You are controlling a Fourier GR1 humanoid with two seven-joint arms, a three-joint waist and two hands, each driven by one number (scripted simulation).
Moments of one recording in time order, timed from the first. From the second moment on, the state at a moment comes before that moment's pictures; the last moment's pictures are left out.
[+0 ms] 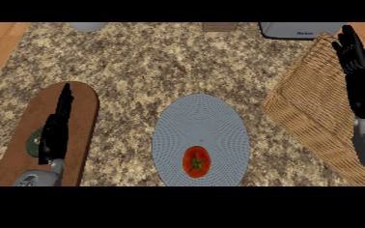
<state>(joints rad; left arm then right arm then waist) -0.07 0.38 -0.17 -1.31 0.08 0.42 -0.12 -0.29 -0.50 0.00 -1.45 -0.09 -0.18 -0.07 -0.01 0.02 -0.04</state>
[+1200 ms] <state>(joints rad) -0.19 0.47 -0.09 -1.34 0.30 0.15 0.14 -0.33 -0.03 0.85 -1.71 0.77 -0.33 0.19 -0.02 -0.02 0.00</state>
